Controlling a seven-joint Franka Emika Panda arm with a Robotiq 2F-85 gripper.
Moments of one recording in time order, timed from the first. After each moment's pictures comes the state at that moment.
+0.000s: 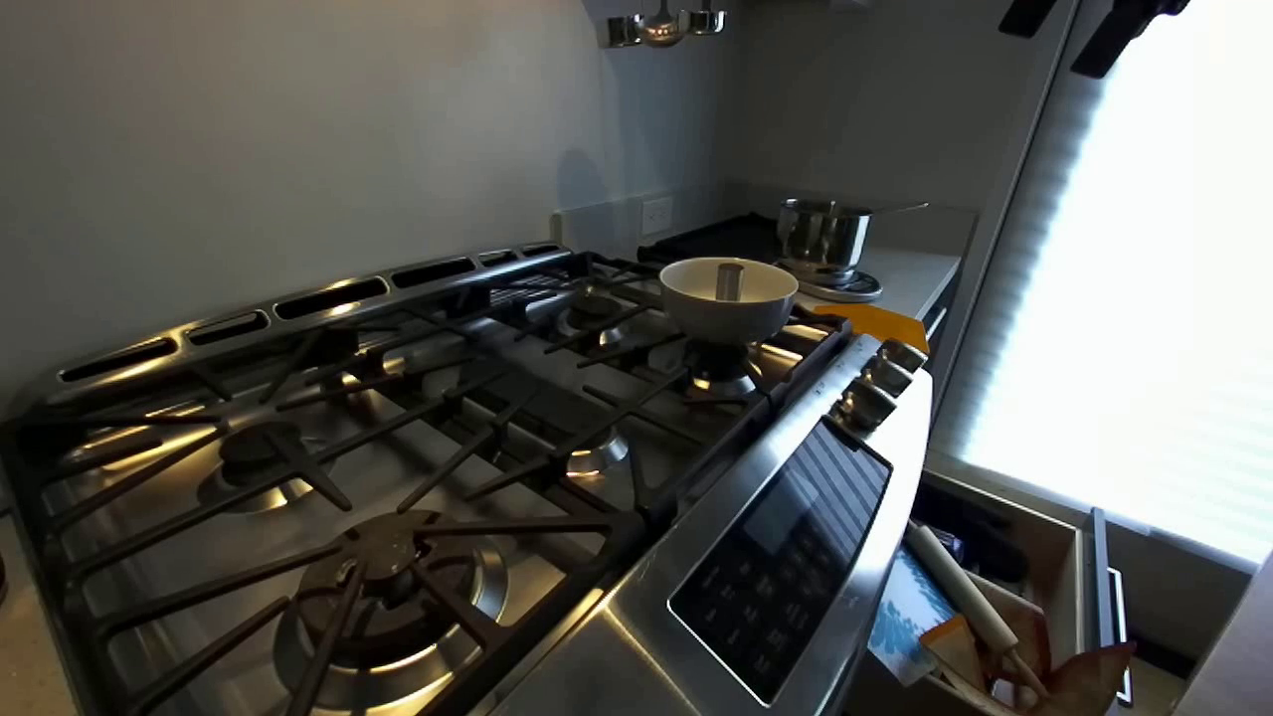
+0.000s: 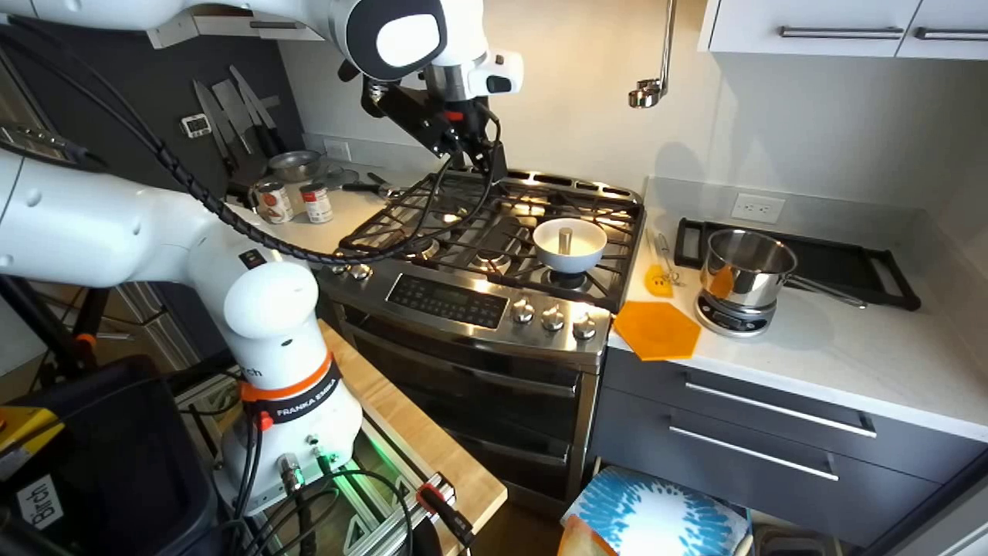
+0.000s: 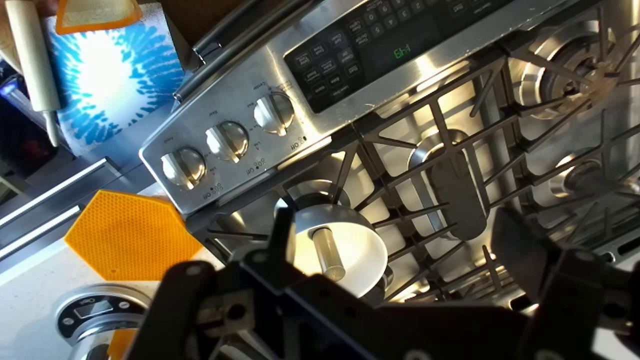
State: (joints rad) arm -0.03 -0.85 -0.18 -2.70 0.08 2.10 -0.08
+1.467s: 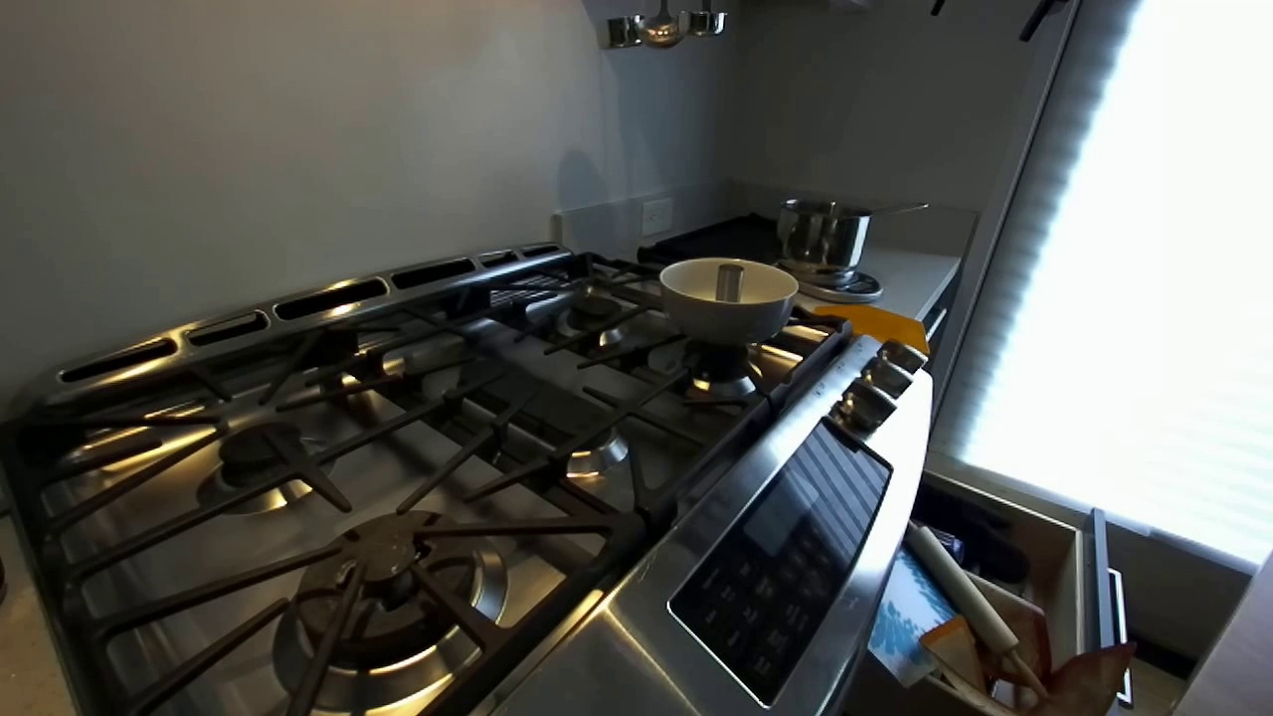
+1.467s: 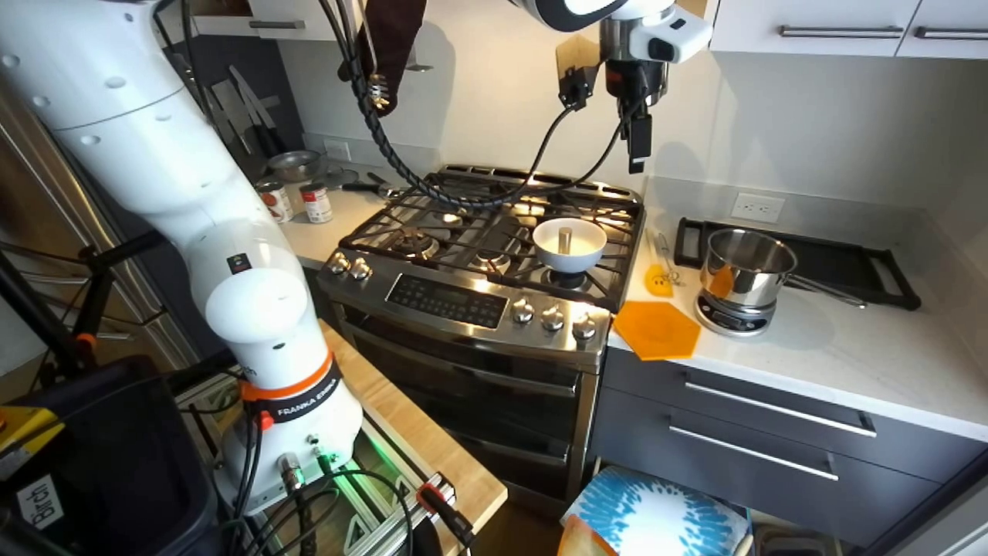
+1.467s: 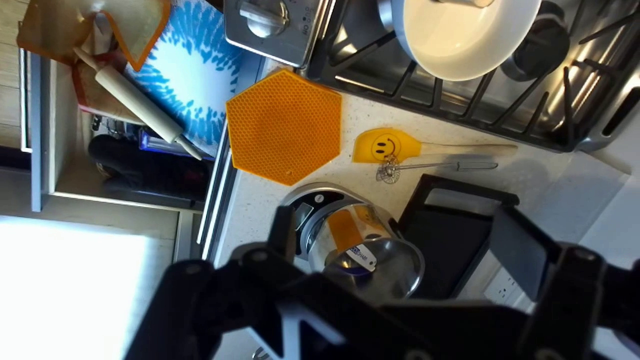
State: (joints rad) arm -0.19 -0.20 -0.27 -2.08 0.12 2.17 0.36
